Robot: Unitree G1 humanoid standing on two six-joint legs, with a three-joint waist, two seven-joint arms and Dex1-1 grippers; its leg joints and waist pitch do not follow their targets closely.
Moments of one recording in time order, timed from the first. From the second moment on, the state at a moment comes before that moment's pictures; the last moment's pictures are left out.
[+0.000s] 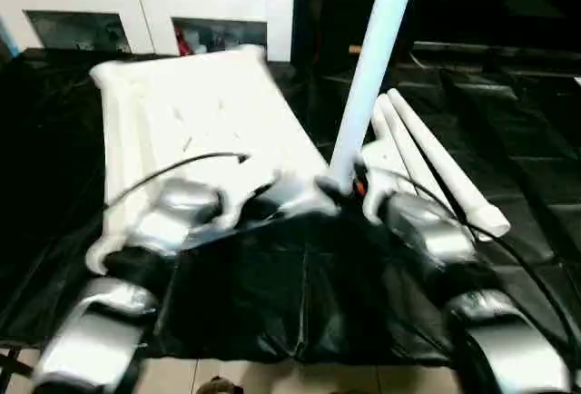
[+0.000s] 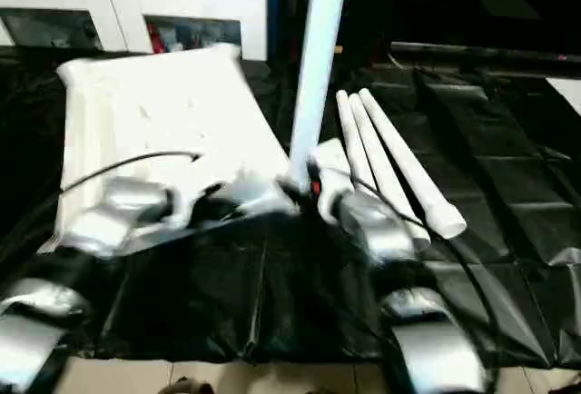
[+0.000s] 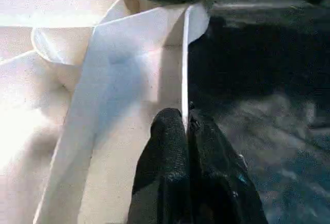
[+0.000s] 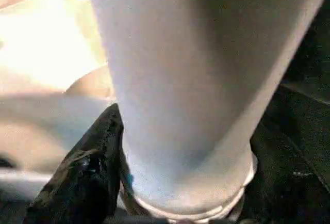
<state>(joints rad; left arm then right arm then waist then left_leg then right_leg) -0.68 0.25 -0.23 0.70 0.09 0.20 -0.90 -0.71 -0.06 -0.02 0.94 0.06 0.05 0.39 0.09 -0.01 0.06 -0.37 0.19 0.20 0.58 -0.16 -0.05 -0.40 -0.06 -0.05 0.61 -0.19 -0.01</state>
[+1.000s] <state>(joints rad) -0.64 0.39 -0.24 0.67 0.05 0.04 -1.26 -0.61 -0.27 0.14 0.77 0.08 0.00 1.10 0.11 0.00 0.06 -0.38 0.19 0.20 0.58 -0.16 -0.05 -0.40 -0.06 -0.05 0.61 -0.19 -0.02</state>
